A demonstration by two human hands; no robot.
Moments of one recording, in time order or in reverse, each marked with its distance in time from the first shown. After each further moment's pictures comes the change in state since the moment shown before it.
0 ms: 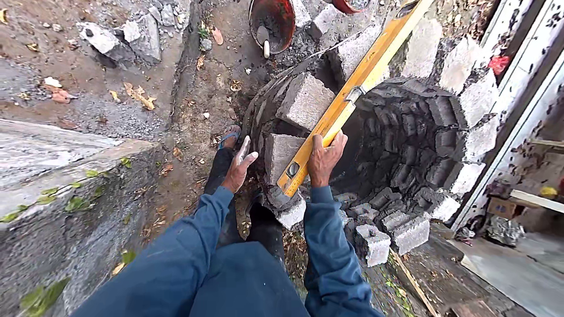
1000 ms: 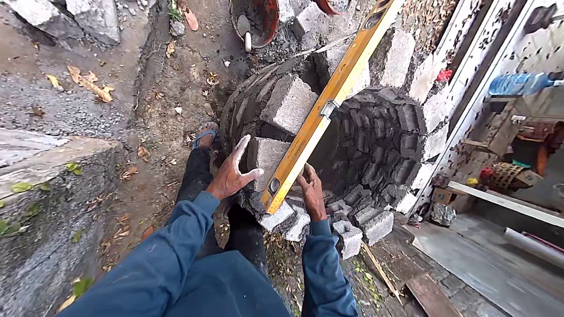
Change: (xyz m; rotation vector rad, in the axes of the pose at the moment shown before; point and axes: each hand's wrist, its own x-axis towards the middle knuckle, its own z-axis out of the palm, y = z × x) left_hand 0.018 0.020 0.013 0.312 -0.158 0.121; right_hand -0.017 0.075 -0.043 0.163 -0.450 0.236
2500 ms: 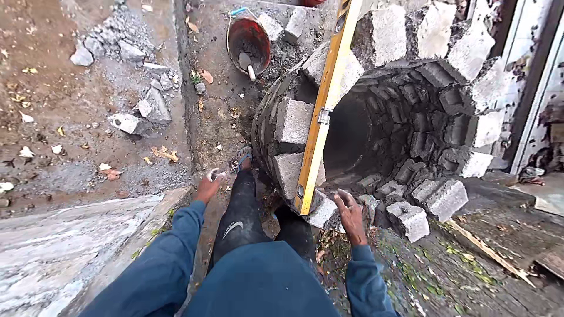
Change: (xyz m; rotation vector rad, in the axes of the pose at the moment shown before) left_hand 0.023 -0.024 -0.179 0.402 0.006 -0.628; right_hand -0.083 0.021 -0.008 0.047 0.251 0.279
